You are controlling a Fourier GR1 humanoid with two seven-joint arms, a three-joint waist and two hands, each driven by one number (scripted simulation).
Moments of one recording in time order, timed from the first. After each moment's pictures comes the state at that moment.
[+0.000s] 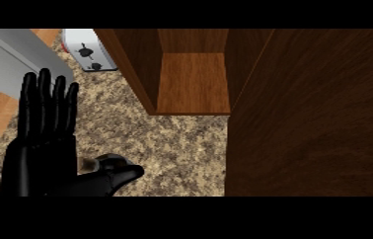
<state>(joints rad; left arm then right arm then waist) -0.01 0.00 -0.24 -2.16 -0.02 0.45 0.23 0.19 -0.14 0.07 -2.35 -0.21 0.15 0.24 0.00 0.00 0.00</state>
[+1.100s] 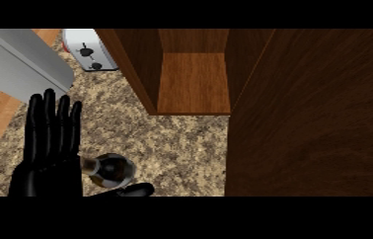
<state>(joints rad) 0.10 0.01 -0.37 -2.21 -0.13 0.55 0.25 0.10 -0.12 0.00 -2.39 -0.24 0.17 0.40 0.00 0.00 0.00</state>
